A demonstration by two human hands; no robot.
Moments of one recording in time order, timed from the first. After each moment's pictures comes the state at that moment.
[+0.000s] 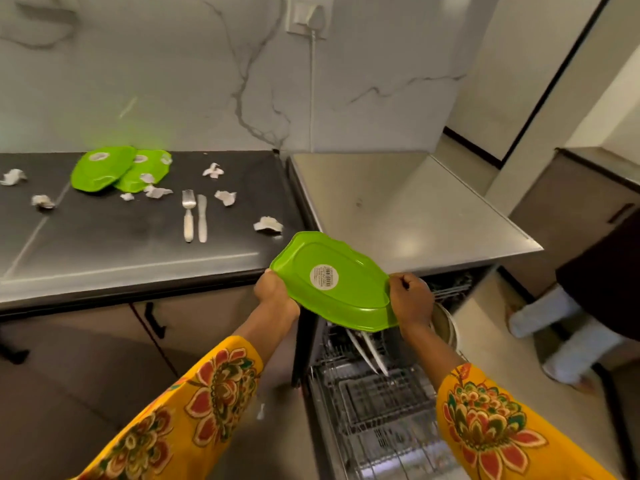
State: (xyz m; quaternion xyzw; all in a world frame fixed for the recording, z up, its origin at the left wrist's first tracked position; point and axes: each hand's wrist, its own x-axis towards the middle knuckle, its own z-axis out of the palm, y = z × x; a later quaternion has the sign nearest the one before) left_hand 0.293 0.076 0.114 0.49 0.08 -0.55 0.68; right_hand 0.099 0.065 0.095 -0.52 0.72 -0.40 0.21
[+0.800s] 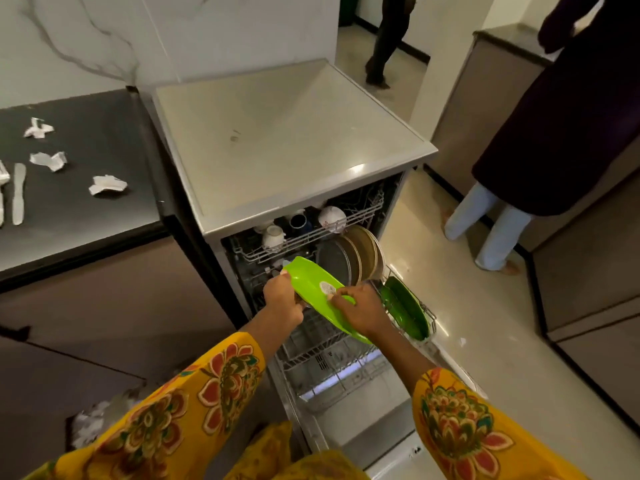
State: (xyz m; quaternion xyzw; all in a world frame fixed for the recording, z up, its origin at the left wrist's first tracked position) left_hand 0.050 0.099 0.035 0.60 -0.02 -0.65 0.47; right_hand -0.087 0.129 -0.013 -0.60 0.70 -0.16 0.35
